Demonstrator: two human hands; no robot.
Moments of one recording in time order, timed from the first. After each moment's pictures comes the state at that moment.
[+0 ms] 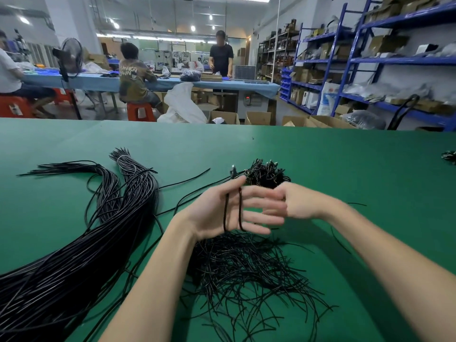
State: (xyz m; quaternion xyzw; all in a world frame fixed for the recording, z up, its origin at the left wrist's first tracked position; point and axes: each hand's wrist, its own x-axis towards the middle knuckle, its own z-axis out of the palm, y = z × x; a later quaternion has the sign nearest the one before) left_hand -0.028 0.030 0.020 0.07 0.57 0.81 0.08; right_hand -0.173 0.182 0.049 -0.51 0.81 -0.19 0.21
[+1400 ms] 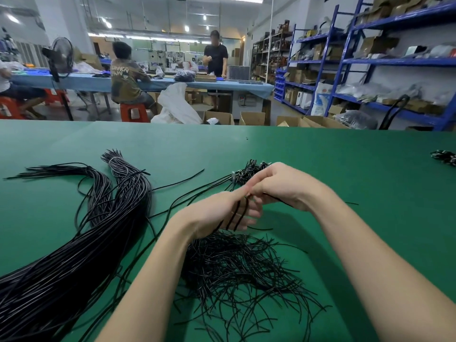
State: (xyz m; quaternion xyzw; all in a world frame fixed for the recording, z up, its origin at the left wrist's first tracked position) left_hand -0.040 0.039 0.023 -0.11 0.72 0.68 0.06; right_hand -0.152 0.158 0.074 -0.34 0.81 -0.41 0.26
